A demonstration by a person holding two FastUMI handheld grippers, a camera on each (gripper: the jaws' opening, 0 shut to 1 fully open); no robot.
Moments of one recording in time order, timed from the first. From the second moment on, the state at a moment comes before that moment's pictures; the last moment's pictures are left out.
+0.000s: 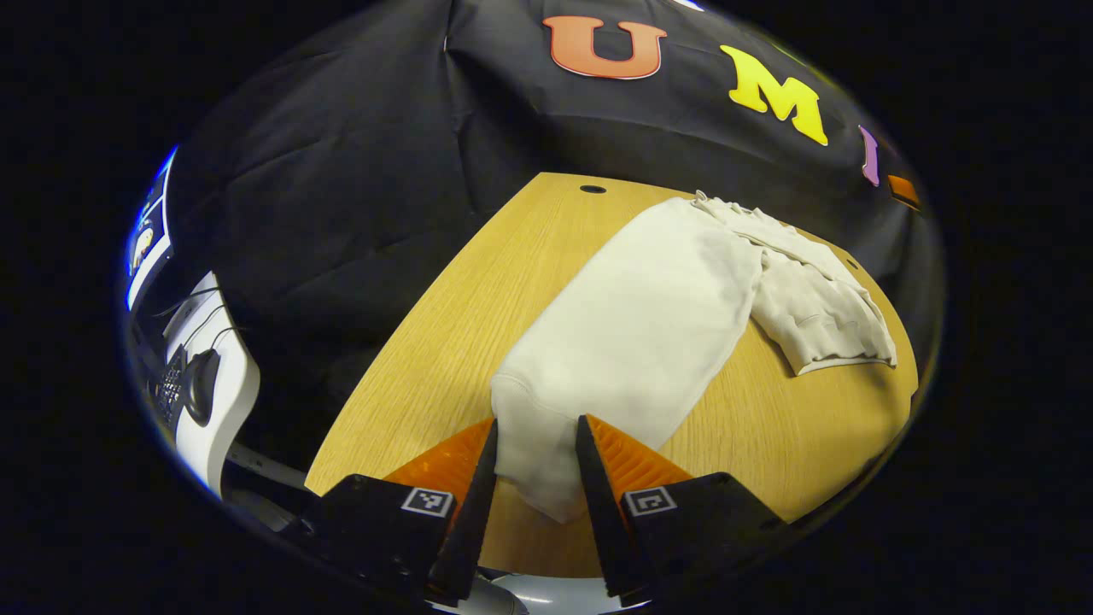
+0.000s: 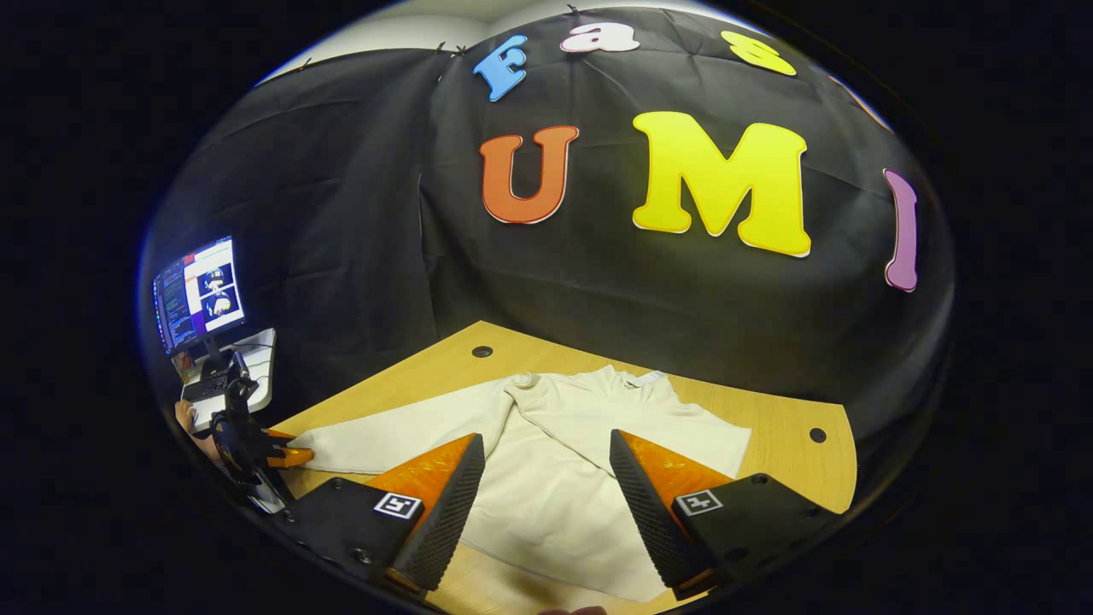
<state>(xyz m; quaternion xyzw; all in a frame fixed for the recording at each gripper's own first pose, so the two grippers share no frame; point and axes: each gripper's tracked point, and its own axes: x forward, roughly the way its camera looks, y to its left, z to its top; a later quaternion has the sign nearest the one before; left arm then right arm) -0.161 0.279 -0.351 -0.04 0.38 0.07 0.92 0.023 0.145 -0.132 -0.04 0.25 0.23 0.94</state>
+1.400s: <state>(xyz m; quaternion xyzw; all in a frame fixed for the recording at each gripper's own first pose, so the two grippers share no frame) 0.093 0.190 -0.083 -0.06 0.19 -0.02 0.98 -0.023 -0.028 -0.112 0.06 0.23 0.11 0.97</state>
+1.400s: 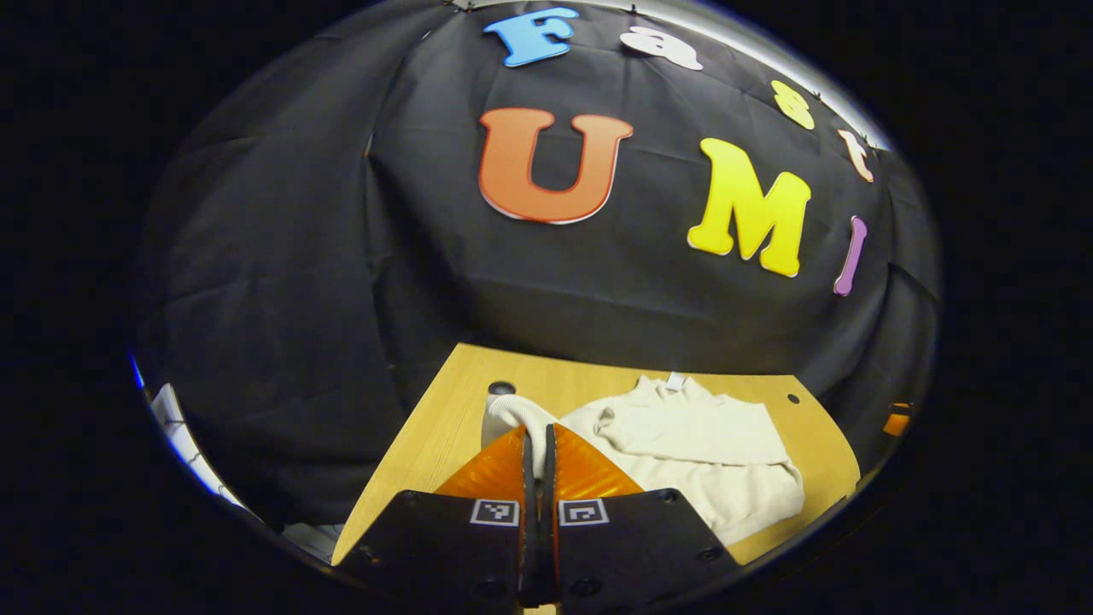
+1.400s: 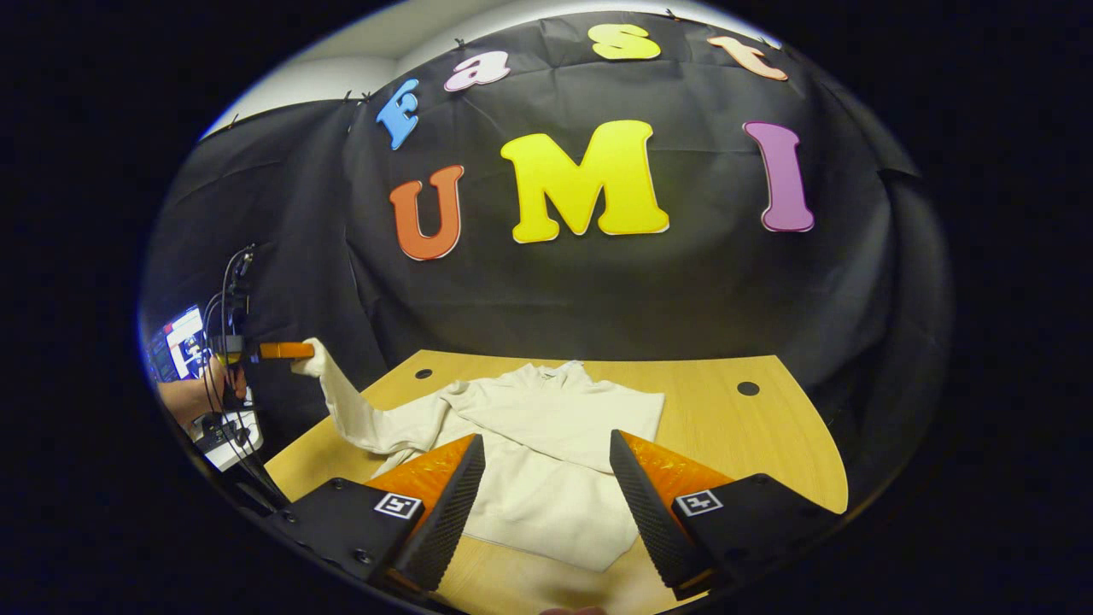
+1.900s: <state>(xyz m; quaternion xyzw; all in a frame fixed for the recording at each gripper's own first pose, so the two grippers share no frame) 0.209 0.026 0.002 0.04 0.12 -0.19 0.97 -0.044 -0.117 -0.101 0.09 0.21 0.01 0.97</state>
